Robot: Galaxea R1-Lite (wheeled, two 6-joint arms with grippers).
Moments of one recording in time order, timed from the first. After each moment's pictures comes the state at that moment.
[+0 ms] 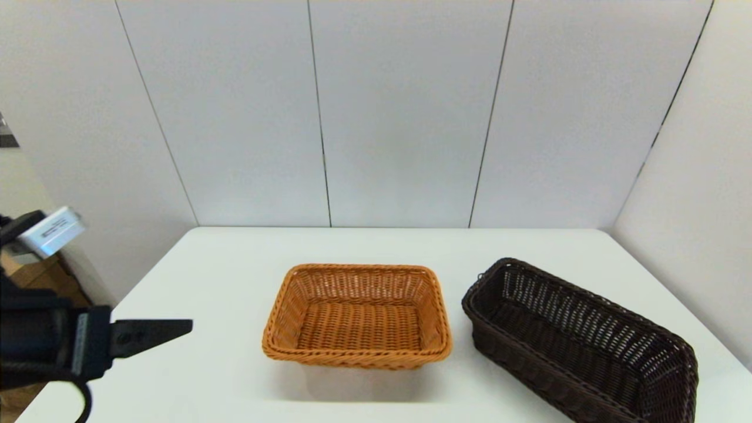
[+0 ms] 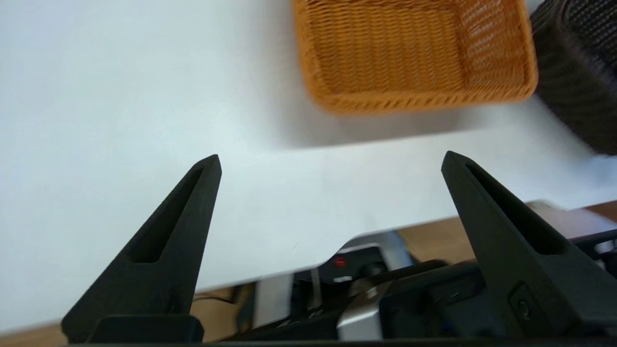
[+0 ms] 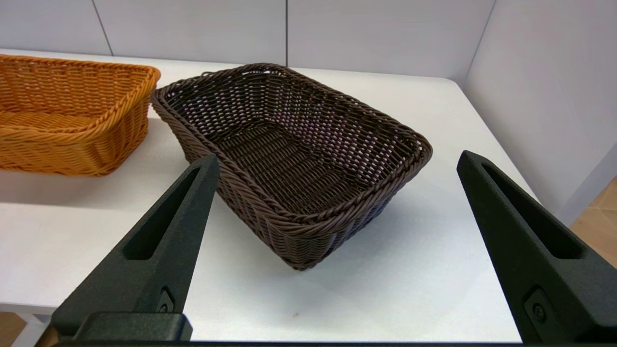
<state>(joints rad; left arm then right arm) -0.26 1.08 -0.79 0.43 -0.12 -0.29 -0.01 0.00 0.00 0.00 0.03 -0.05</state>
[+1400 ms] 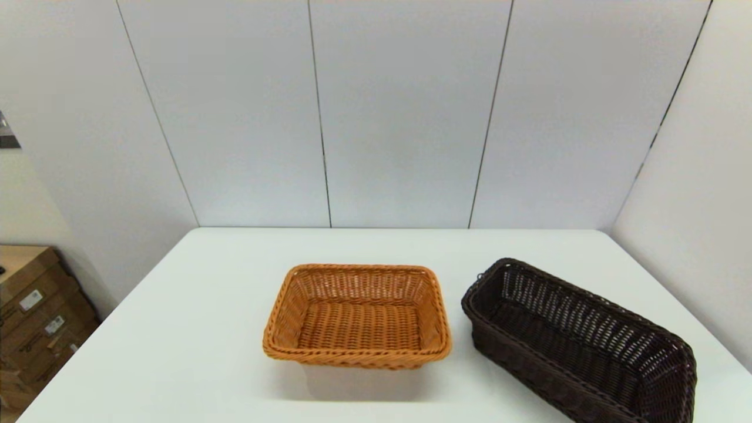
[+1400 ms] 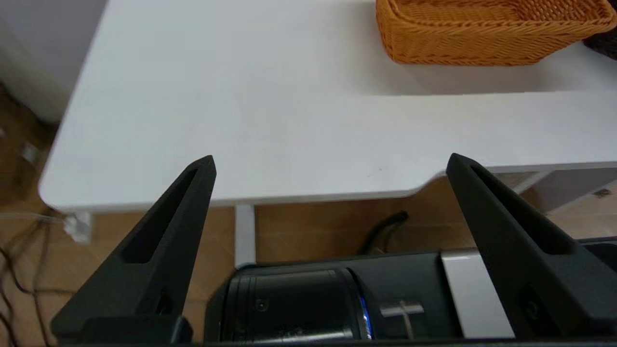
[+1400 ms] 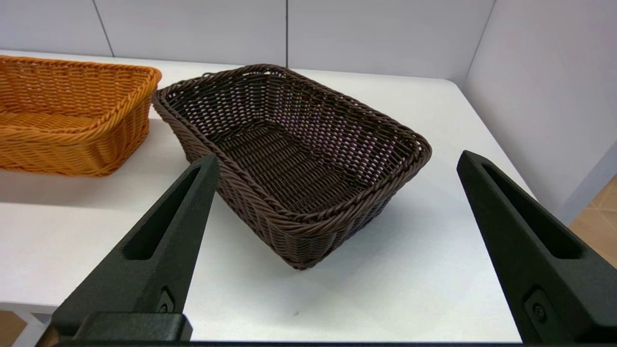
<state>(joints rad) 0.00 0.08 -0.51 0.79 -0.12 -0.03 -0.01 0.00 0.00 0.00 0.03 -0.05</state>
